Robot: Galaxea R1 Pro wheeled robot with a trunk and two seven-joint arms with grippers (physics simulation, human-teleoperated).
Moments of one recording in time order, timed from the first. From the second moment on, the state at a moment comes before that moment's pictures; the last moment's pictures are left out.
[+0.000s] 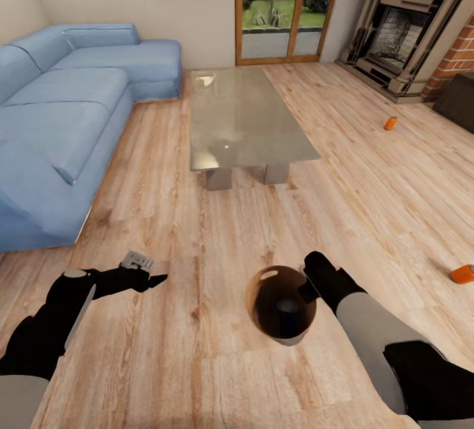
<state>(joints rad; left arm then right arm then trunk) -0.57 0.27 0.02 -1.27 -0.11 0.65 -0.72 -0.98 0.02 0.15 -0.46 0.59 0.98 0.37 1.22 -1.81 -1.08</state>
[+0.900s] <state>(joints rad) -0.57 -0.02 0.02 -1.05 -0.18 0.79 -0.13 -0.79 0.00 -0.04 -0.69 0.27 0.93 0.38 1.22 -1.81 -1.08</state>
